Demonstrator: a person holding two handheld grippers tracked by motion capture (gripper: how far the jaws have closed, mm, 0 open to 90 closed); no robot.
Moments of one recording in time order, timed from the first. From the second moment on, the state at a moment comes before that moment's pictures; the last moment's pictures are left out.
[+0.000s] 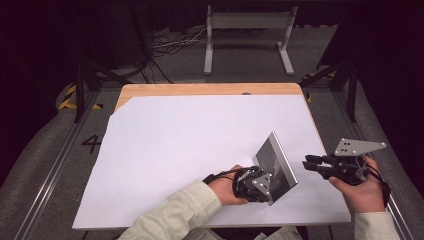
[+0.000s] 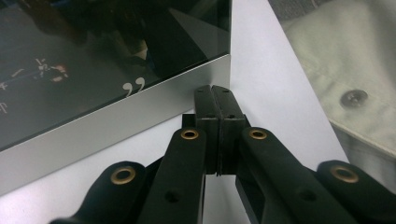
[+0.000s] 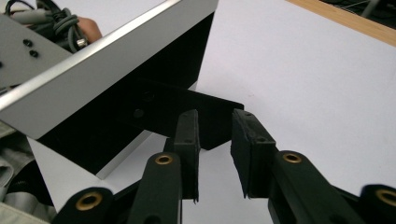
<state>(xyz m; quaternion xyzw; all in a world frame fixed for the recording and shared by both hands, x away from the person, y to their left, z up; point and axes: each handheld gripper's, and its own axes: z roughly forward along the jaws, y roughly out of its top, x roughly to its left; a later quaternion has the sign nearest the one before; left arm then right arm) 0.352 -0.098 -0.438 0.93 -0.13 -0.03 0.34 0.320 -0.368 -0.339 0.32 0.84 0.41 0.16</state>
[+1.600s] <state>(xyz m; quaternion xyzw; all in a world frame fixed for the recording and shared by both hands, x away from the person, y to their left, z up) 0.385 0.001 -0.425 0.93 -0.02 -0.05 0.37 0.311 -0.358 -0.302 0.39 0.81 0.43 0.11</state>
